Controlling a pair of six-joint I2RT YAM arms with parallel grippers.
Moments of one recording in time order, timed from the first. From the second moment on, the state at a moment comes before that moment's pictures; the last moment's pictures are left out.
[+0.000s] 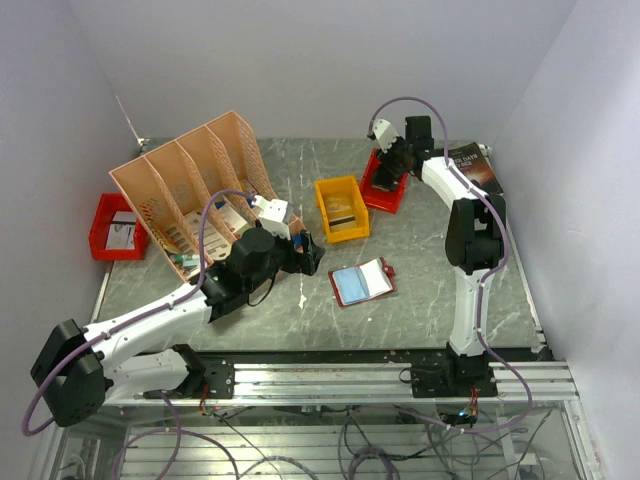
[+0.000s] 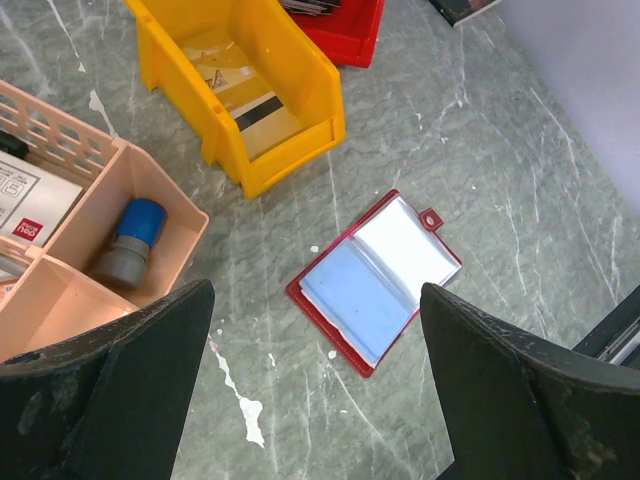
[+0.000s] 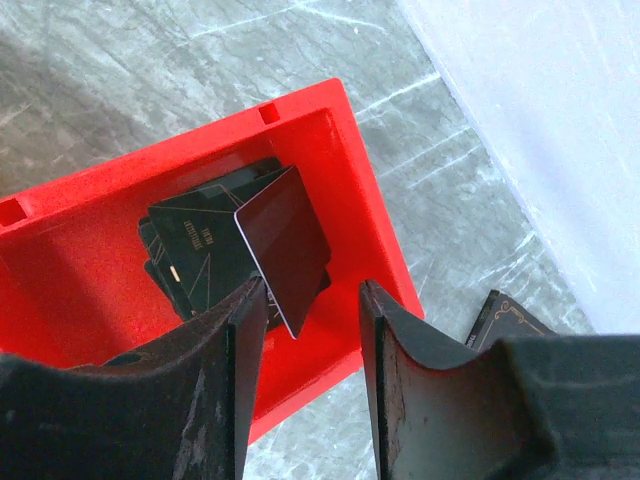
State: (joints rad) left arm -0.84 1.08 0.68 0.12 -0.20 -0.42; right arm 0.16 2.23 1.86 -0.30 -0.19 -0.78
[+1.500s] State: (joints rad) left arm -0.84 0.83 0.46 0.34 -0.04 -0.58; right arm 0.12 1.65 1.64 -0.73 -0.87 -0.80
